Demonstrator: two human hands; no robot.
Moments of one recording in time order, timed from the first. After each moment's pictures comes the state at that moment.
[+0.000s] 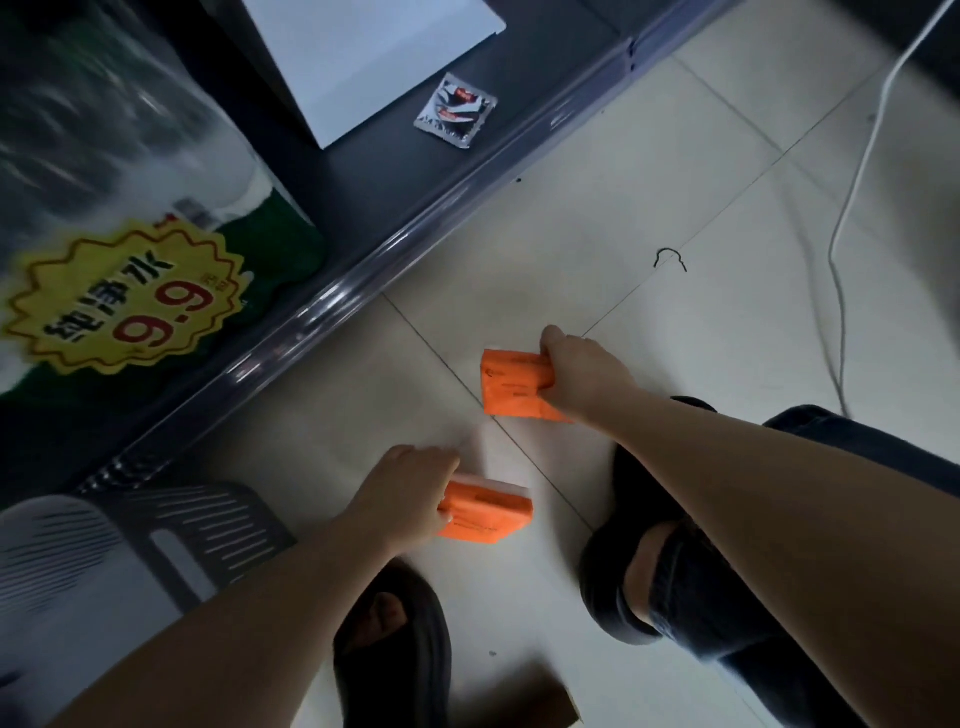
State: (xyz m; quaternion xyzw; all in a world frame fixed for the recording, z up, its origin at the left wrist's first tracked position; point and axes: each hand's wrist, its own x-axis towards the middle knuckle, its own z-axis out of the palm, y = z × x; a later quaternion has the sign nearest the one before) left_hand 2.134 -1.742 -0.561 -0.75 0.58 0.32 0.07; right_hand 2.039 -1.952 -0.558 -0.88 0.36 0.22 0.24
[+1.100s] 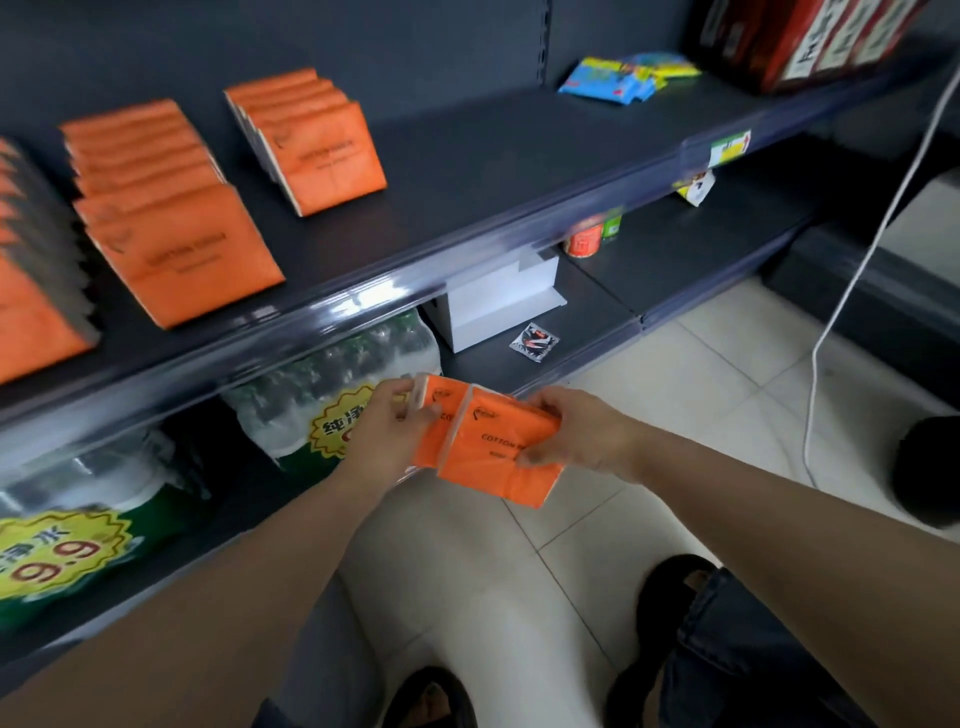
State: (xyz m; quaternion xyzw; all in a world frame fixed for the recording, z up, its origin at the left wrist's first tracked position) left_hand 2.213 -1.731 -0.337 -0.79 0.12 0.26 -0.54; right_hand 2.085 -1.906 -0.316 -0.83 0.26 0.11 0.48
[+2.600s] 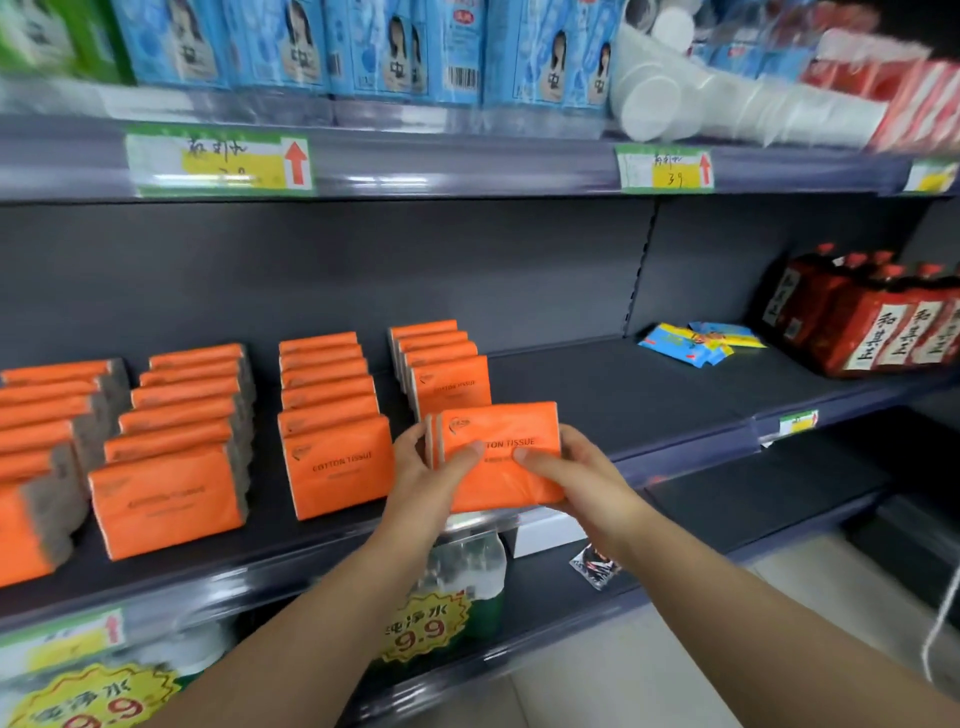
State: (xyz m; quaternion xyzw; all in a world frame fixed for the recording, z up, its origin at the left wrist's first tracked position) left_hand 2.283 -1.742 -0.191 -0.65 0.08 0.15 -0.74; right_hand 2.218 -1.901 -0.185 -0.66 0.15 -0.10 0.73
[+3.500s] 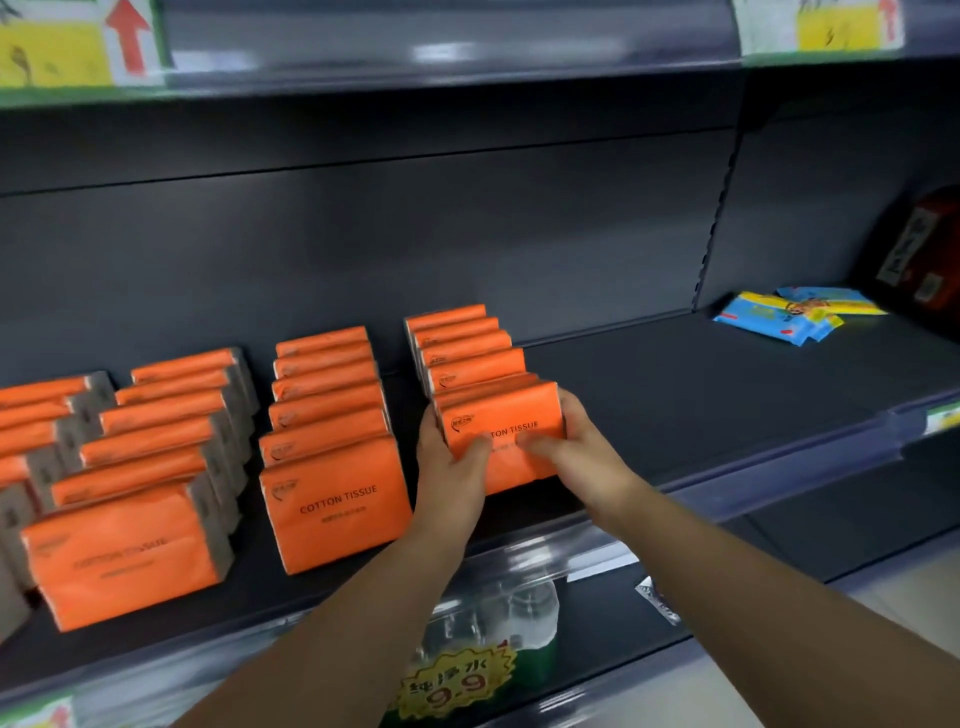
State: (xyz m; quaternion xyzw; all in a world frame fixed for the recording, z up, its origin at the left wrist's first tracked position) left_hand 2.364 -1.788 -0.224 -0.71 0.10 0.03 -0.70; right_hand 2.330 -1.921 -0.225 -0.70 0.10 -0.10 0.70
